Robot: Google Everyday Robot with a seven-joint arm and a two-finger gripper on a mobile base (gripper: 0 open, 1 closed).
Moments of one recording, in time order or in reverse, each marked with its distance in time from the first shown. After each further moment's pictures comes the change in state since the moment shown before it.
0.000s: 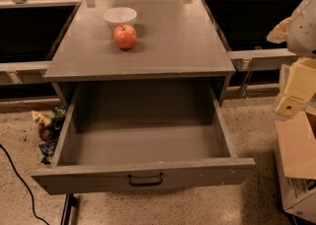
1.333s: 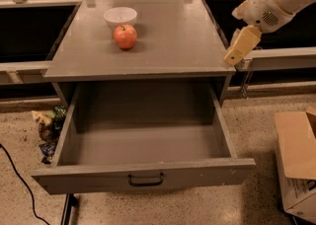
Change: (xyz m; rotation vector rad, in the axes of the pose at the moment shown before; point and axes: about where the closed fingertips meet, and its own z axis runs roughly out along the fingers) arm -0.062 -0.145 0.075 0.058 -0.327 0.084
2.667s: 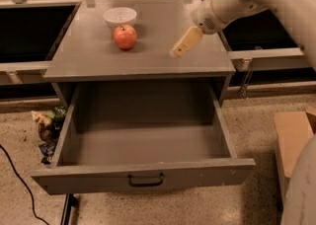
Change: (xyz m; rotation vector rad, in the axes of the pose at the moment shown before) arm -0.079 -0.049 0.119 0.005 -0.200 0.064
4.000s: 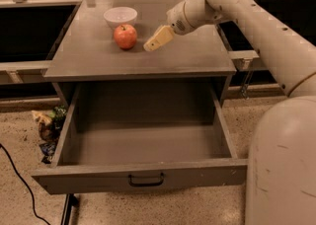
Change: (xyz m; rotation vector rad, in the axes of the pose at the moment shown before) arm -0.048 -0.024 0.089 0.007 -0.168 0.049
